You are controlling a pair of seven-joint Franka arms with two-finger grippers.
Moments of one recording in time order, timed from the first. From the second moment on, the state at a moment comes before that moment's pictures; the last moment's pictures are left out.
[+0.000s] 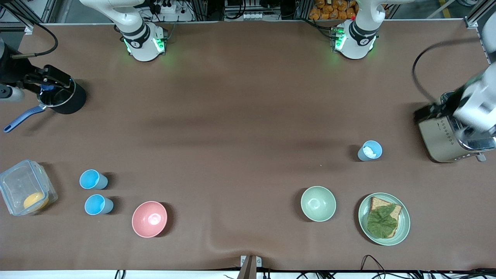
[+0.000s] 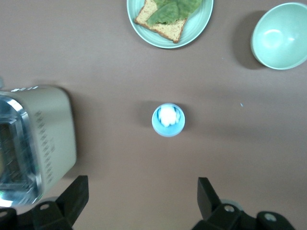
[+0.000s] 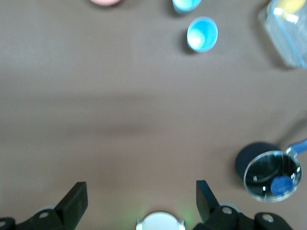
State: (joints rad) left arm -0.07 0.17 0.02 -1.62 0.04 1.70 -0.16; right arm 0.05 -0.04 -0.05 -1.59 0.04 1.39 0.01
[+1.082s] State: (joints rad) left arm -0.04 0.39 0.01 -1.92 0.04 2.13 -0.15; right arm -0.06 0.47 -0.06 -1.49 -0.01 1.52 -0.26
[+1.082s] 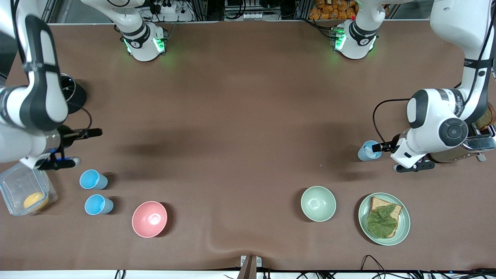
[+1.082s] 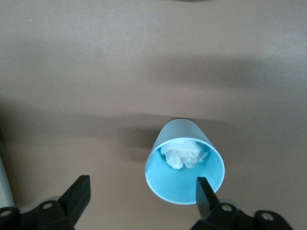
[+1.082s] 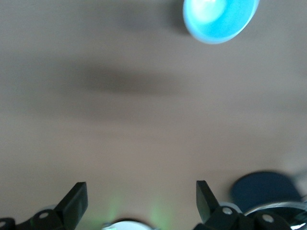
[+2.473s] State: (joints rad) left arm -0.04 0.38 -0.06 -1.89 0.00 2.16 -0.15; right arm -0.06 0.79 -0.05 -1.36 -0.04 1.94 -0.41
